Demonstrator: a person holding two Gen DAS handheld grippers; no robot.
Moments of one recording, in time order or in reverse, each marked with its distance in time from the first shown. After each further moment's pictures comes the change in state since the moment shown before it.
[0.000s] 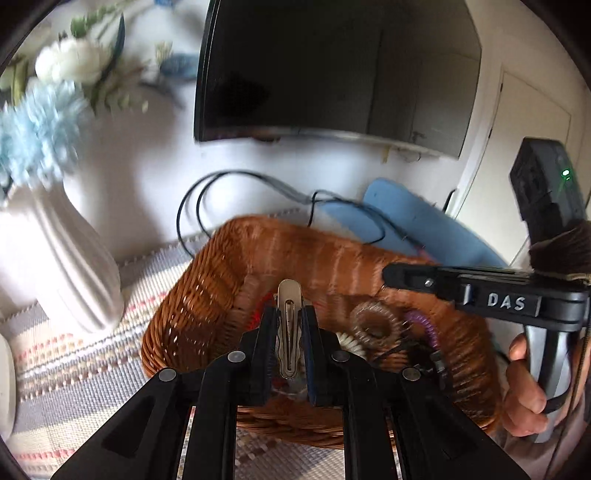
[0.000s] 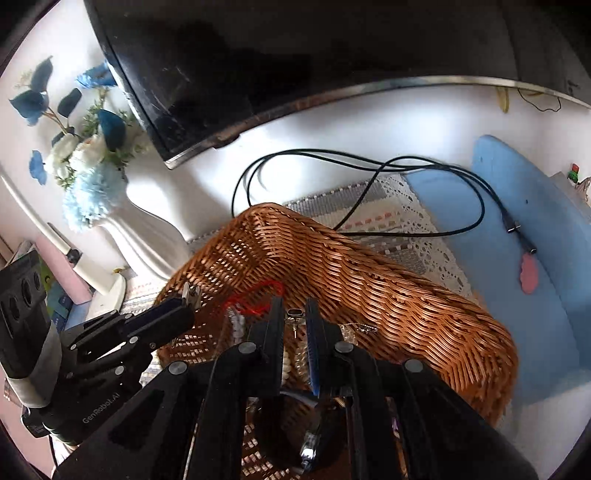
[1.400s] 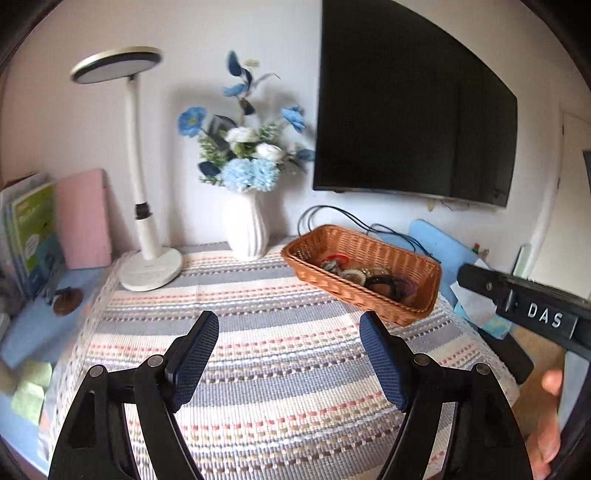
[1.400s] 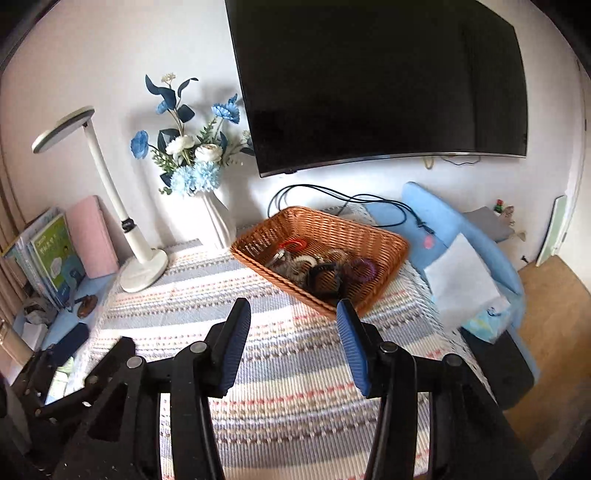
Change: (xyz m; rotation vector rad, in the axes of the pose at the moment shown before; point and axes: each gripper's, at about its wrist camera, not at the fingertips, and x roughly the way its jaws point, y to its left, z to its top) left arm -0.263 -0.105 -0.146 -0.174 -0.245 0.426; right arm -0.229 0.119 -0.163 -0.100 -0.240 -0.219
